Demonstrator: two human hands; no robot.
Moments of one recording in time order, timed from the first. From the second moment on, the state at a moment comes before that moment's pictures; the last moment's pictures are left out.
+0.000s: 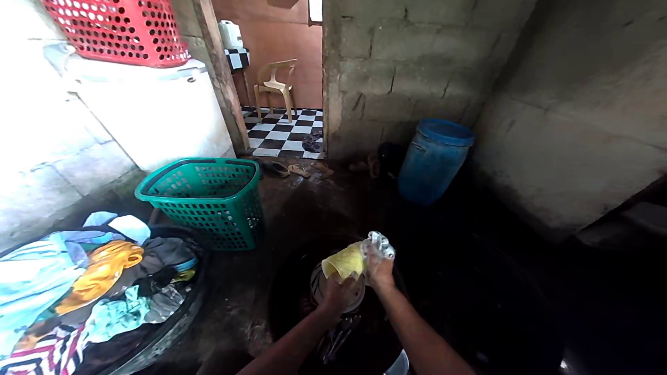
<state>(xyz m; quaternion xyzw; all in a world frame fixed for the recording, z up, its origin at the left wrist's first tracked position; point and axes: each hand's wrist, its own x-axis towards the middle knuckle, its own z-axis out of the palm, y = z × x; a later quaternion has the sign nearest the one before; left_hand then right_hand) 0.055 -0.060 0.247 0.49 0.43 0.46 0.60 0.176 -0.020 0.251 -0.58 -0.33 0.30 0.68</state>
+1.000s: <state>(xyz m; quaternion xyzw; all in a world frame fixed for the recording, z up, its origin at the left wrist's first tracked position) 0.036 -0.012 0.212 0.27 0.48 0.52 0.66 0.179 -0.045 0.234 -0.37 -0.13 0.69 0.61</state>
